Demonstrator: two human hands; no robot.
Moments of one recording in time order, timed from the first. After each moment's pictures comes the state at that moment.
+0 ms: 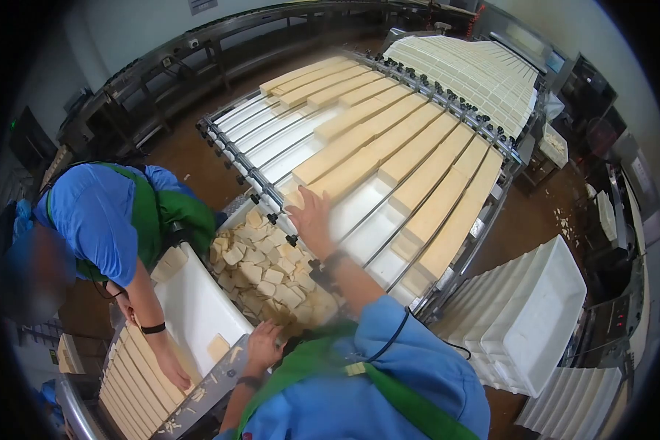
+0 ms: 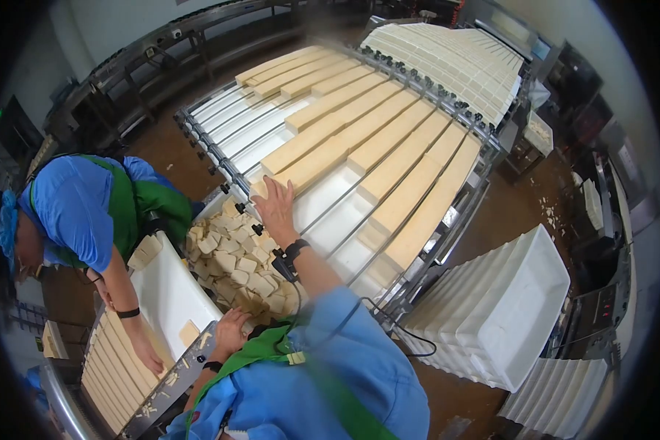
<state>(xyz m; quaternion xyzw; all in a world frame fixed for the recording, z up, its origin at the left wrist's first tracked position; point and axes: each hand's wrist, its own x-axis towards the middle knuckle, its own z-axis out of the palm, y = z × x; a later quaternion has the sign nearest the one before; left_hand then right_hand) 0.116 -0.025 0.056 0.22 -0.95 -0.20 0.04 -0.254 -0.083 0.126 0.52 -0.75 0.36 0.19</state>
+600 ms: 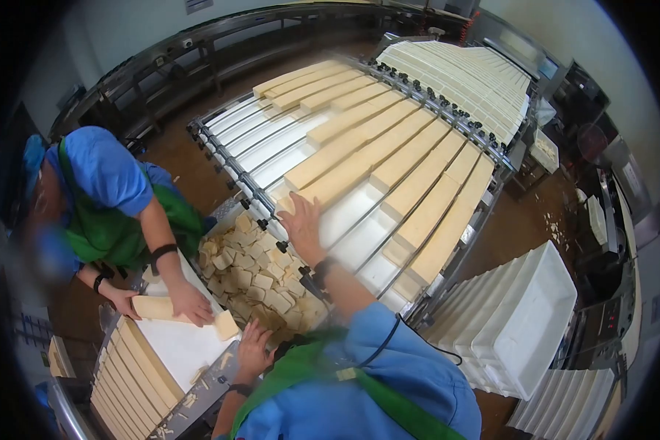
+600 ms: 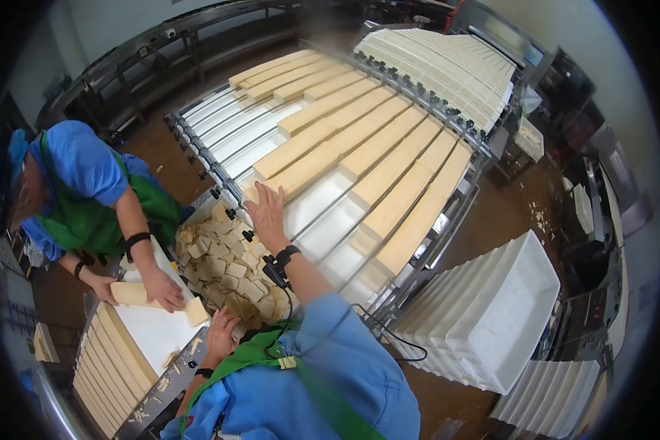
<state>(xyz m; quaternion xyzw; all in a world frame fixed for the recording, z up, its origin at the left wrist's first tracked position) 0.115 -0.021 0.071 0.20 -0.95 -0.20 0.13 -0.256 -0.088 0.125 0.51 -0.74 0.38 0.19</state>
